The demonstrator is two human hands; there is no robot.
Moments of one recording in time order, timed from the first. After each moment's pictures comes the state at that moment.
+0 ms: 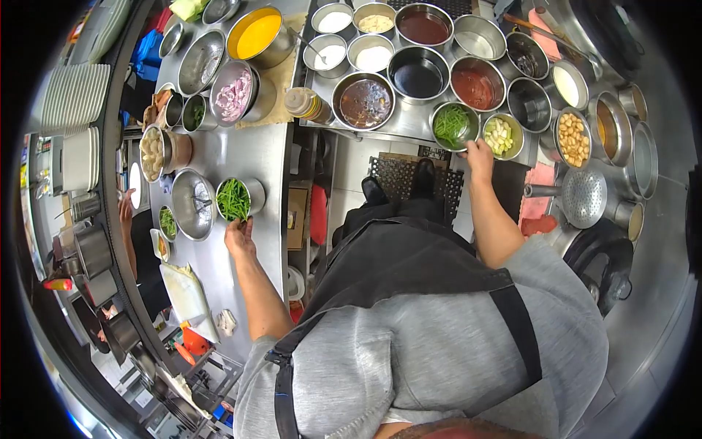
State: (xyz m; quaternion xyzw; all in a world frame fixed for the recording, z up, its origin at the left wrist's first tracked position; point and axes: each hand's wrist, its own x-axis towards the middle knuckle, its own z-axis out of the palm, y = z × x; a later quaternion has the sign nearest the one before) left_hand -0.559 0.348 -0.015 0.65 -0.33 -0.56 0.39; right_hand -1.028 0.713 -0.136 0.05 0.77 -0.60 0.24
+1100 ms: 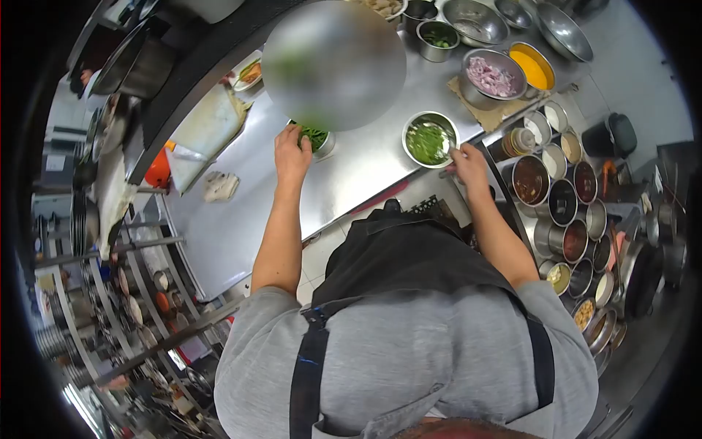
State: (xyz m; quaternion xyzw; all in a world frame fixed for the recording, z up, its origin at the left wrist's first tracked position) left_hand -0.384 0.364 0.012 0.65 -0.68 -0.02 0.34; right_hand -0.778 0.411 -0.016 -0.40 0.67 -0.41 0.47
